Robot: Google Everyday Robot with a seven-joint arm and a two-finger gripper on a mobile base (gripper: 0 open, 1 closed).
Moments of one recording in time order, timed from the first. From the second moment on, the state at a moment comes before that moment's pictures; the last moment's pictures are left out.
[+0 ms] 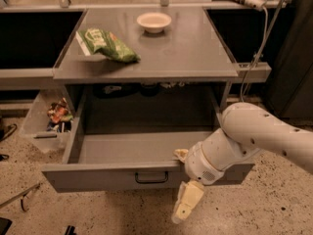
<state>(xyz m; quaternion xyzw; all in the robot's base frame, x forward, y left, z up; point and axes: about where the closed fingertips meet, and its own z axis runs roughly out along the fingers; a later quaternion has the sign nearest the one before) 0.392 -0.054 0.677 -0.62 0.72 0.28 0.17</state>
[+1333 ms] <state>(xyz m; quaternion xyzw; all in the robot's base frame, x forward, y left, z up) 0.341 -0.055 0.674 -0.61 0.73 0.28 0.13</state>
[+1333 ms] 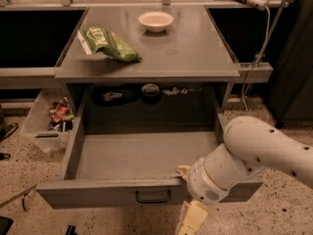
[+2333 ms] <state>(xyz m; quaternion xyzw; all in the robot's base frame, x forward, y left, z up) 0.313 -0.054 0.677 -0.61 0.73 0.29 0.11</state>
